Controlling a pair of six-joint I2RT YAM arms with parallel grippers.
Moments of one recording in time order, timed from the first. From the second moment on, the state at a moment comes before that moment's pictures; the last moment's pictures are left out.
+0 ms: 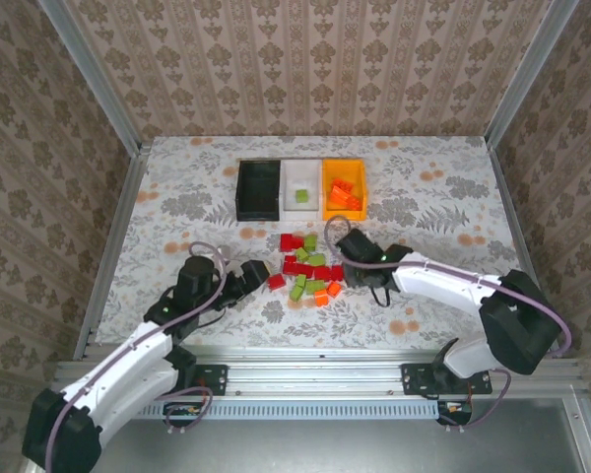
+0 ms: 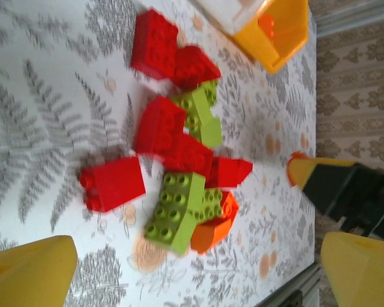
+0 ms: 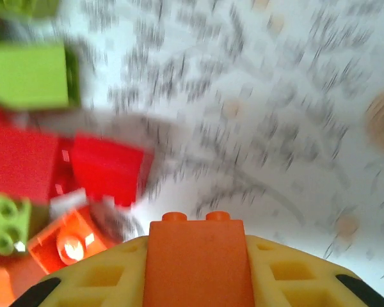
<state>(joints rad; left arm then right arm) -0.49 0.85 0.37 -0.10 0.38 -0.99 0.60 1.47 0.96 -0.53 0.26 0.46</state>
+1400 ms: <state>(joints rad) -0.53 0.77 0.33 -0.30 0.44 -0.85 0.89 1.60 1.06 -0.52 0.26 0.53</state>
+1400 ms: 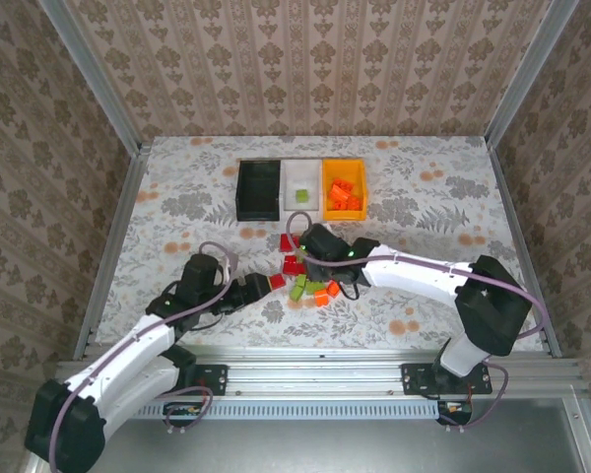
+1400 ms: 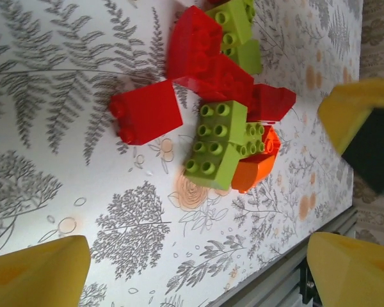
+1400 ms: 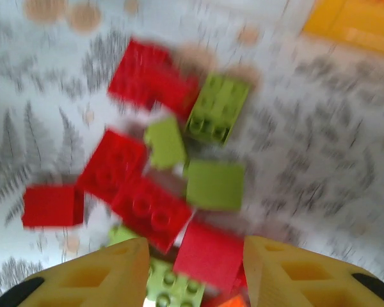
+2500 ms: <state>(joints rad) -0.49 0.78 0.40 -0.40 0.39 -0.82 1.07 1.92 1.23 -0.49 0.32 0.98</state>
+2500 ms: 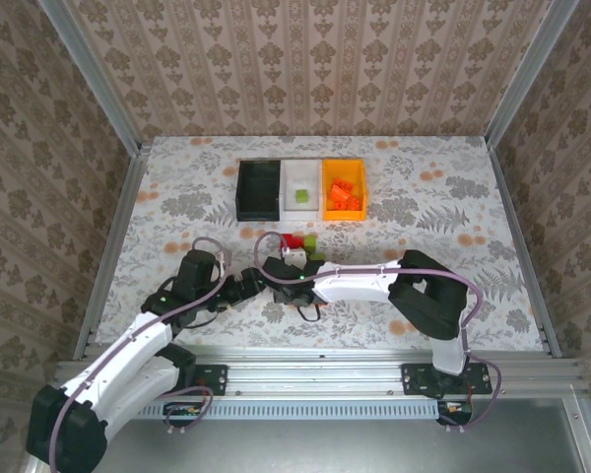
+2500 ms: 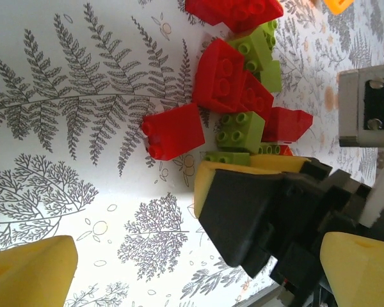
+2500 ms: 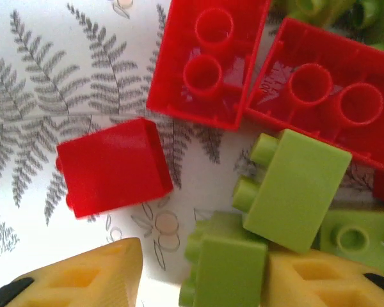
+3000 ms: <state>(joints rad) -0.48 0.81 0.41 -0.40 0.40 -0.82 1.09 1.90 1.22 -0.52 0.40 0.93</state>
